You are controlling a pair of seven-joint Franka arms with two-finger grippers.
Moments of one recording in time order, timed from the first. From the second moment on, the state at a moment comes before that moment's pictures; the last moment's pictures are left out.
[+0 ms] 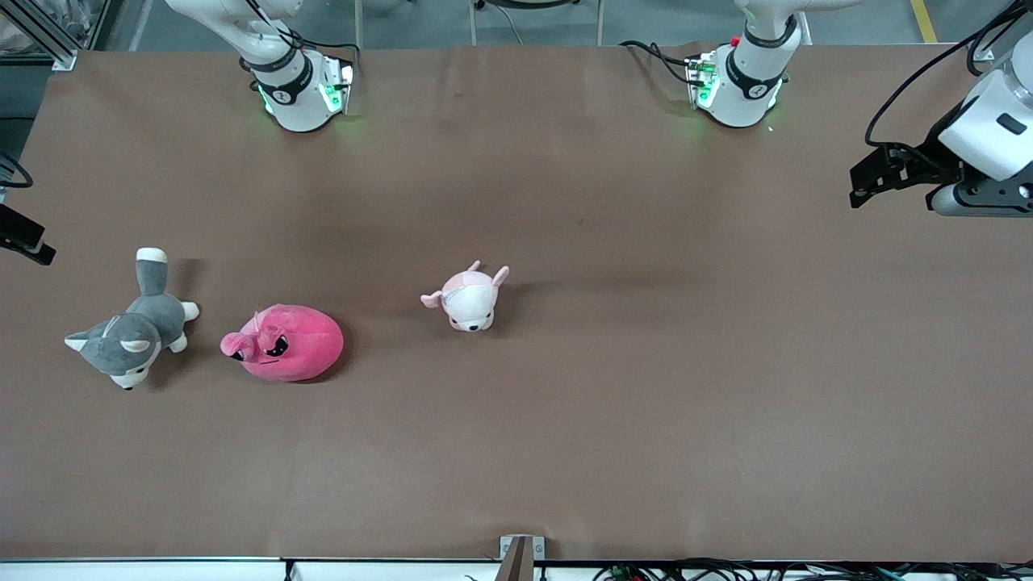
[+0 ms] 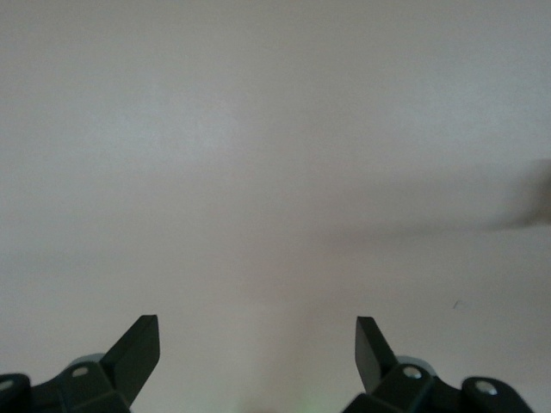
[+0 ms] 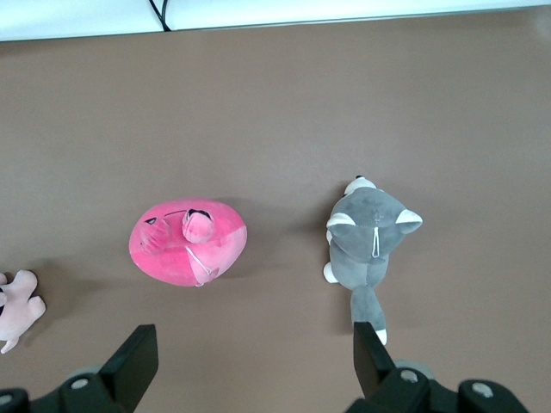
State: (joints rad) left arm 0.02 -0.03 -0.15 -1.57 0.01 1.54 -0.07; right arm -0.04 0.13 -0.08 -1.34 0.01 1.56 -0.05
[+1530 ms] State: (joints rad) left arm 0.03 0.00 -0.15 -1.52 0.01 1.51 -0.07; right arm -0.04 -0.13 -0.08 -1.70 -0.03 1.63 -0.05
